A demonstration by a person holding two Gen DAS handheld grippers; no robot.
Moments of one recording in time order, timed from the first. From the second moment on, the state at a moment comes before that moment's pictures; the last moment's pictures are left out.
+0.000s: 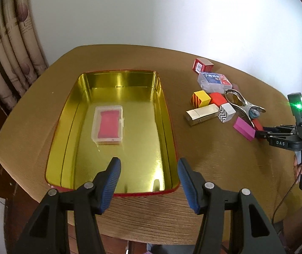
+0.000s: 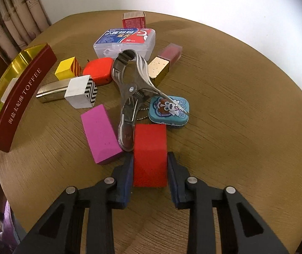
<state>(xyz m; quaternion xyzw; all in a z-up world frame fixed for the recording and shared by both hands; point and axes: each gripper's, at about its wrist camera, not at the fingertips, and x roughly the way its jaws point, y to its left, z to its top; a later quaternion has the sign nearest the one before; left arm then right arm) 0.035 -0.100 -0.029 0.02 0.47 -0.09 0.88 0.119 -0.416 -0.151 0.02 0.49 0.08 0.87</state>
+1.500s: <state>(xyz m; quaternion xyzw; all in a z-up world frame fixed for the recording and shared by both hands) 0.001 -0.008 -0.049 -0.02 0.45 0.06 0.89 0.296 -0.137 -0.092 -0.06 0.47 0.29 0.83</state>
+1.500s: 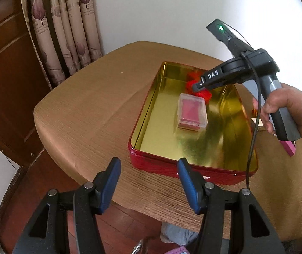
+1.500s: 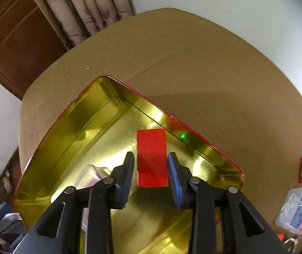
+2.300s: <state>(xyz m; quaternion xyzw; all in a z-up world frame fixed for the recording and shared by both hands) -0.031 -0.123 -0.026 0.07 0.42 -0.13 0.90 0.029 -0.484 -0.157 0.03 0.33 -0.13 0.93</state>
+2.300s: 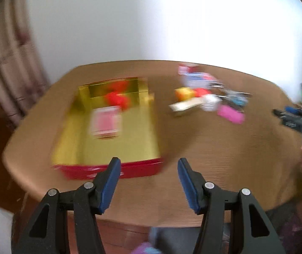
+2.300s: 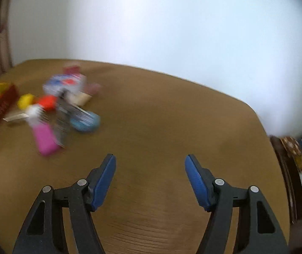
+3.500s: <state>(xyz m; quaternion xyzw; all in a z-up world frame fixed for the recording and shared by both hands) 0.147 -0.310 -0.113 -0.08 0.62 -0.03 0.78 -0.006 -0.532 -0.173 0.18 0.25 0.00 0.95</state>
